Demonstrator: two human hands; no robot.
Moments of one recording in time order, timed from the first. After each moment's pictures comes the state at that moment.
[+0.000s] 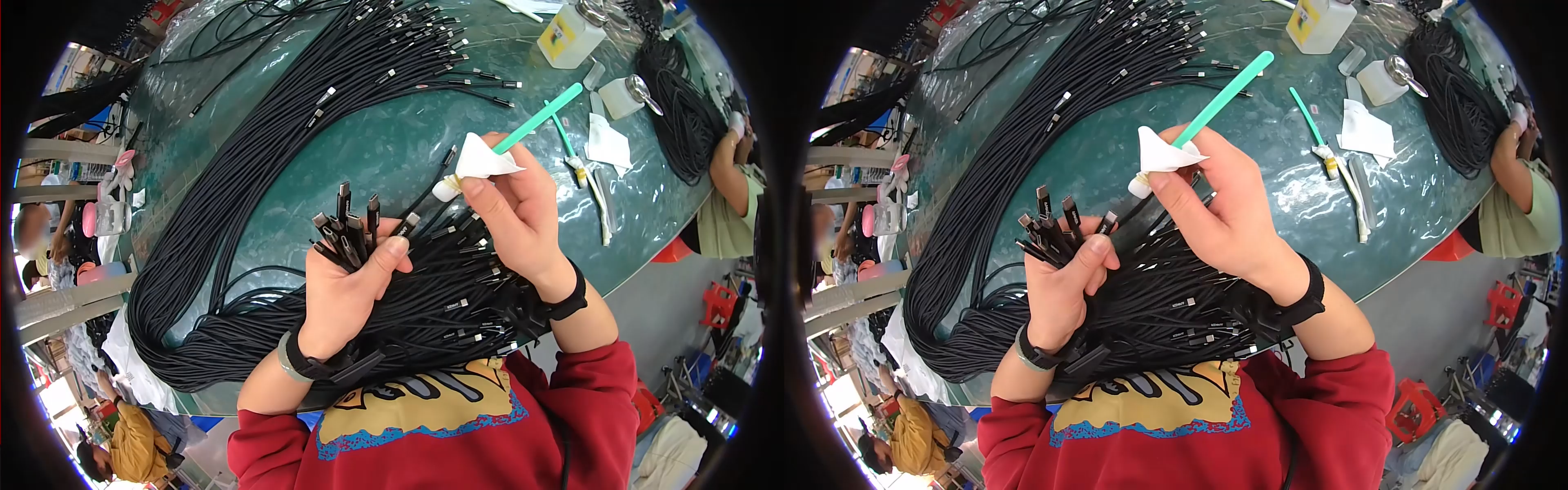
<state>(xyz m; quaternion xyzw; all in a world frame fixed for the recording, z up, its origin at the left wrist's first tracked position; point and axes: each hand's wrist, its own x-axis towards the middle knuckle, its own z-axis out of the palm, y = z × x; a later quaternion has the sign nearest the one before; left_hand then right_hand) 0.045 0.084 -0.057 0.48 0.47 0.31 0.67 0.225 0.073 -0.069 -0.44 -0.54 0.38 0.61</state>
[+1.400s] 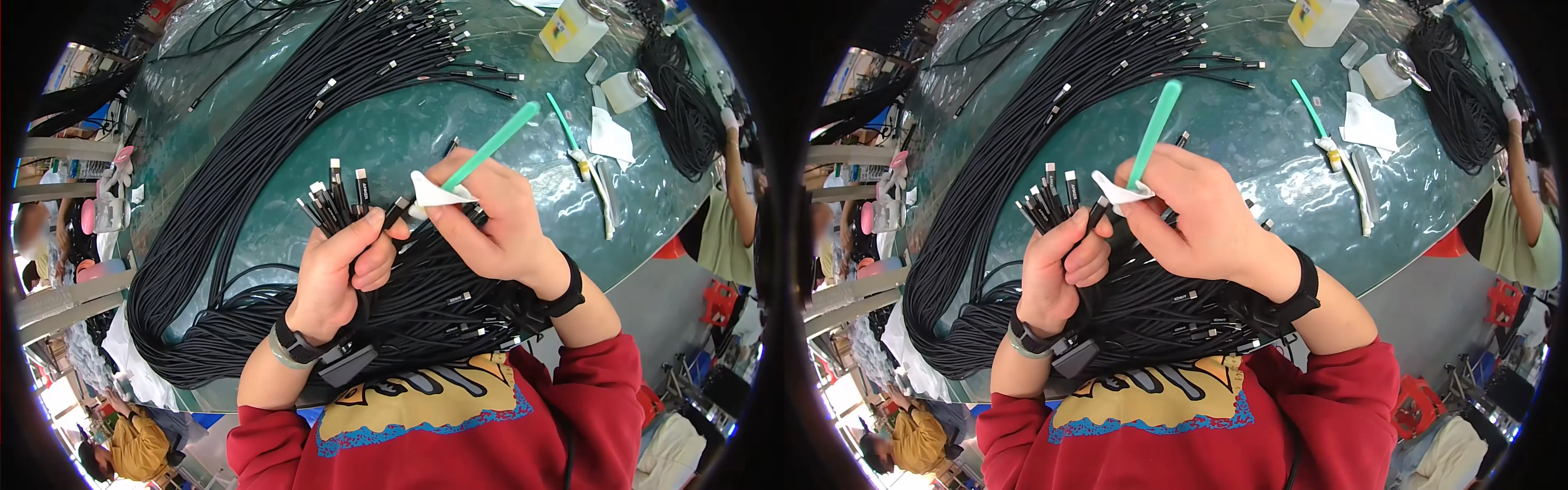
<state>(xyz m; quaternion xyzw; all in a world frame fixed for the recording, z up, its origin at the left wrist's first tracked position) 0.035 0.102 -0.065 0.28 0.34 0.25 0.86 0.214 0.077 -0.070 -0.44 -0.69 0.25 0.52</state>
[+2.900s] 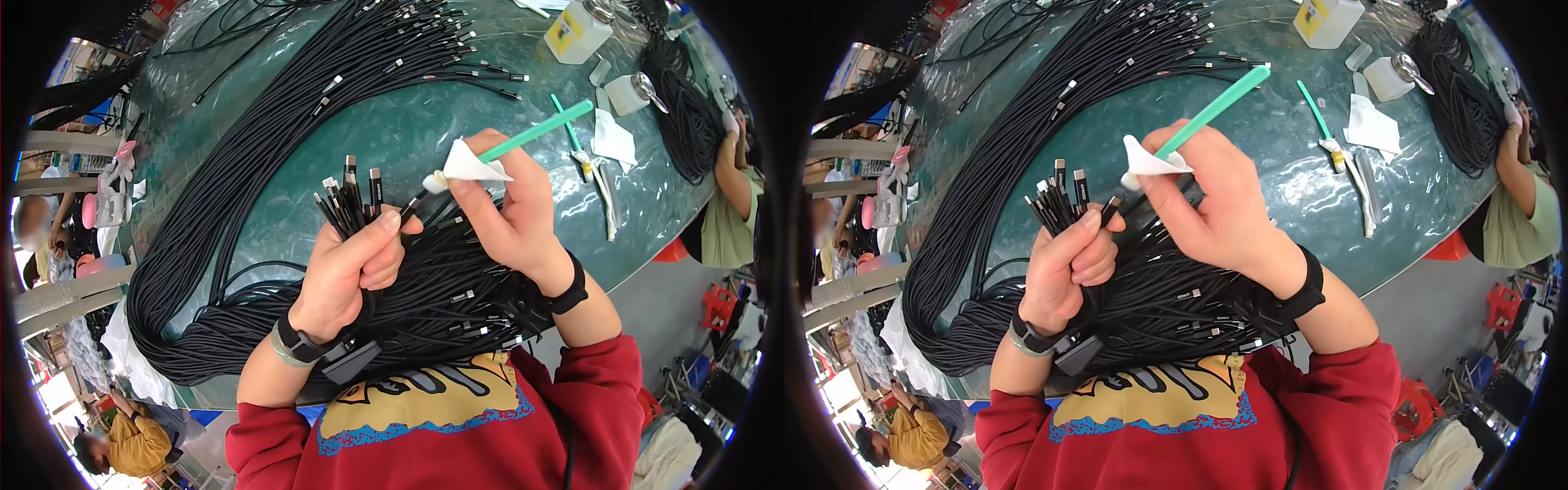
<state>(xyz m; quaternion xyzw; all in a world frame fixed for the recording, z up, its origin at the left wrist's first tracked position) 0.036 0.099 -0.062 0.30 0.35 0.25 0.85 0.216 0.076 -0.074 -0.45 -0.69 0.20 0.54</state>
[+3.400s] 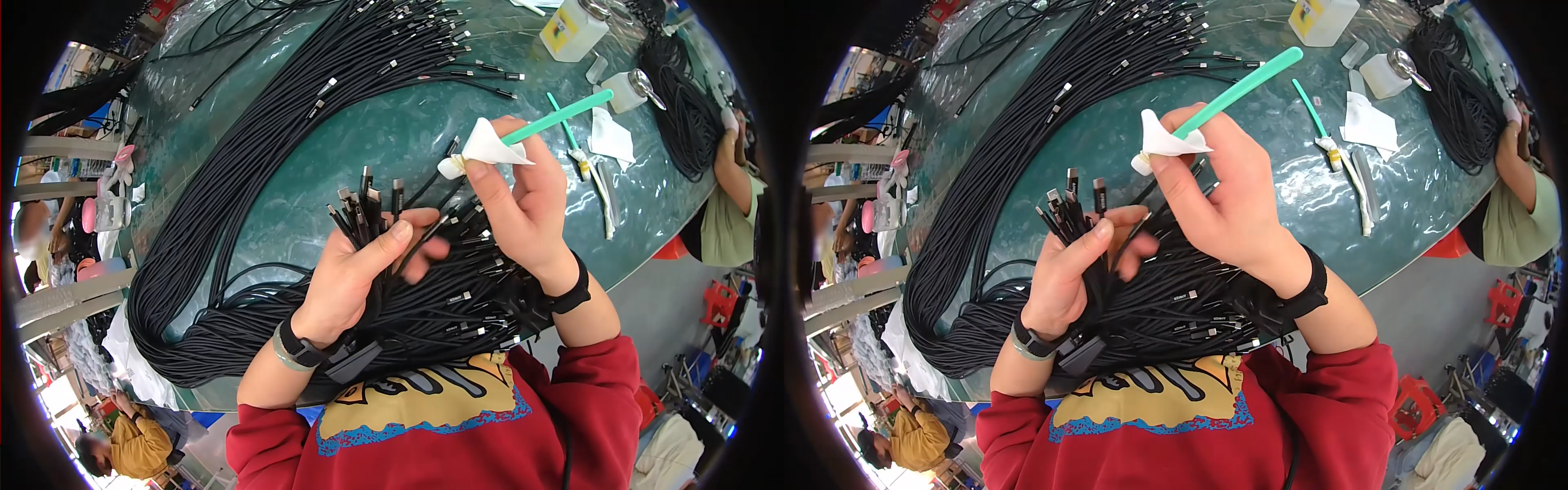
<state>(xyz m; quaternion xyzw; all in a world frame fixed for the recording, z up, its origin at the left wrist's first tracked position) 0.050 0.091 -0.057 0.39 0.40 0.25 0.79 0.222 0.076 -0.069 -0.49 -0.59 0.23 0.60</state>
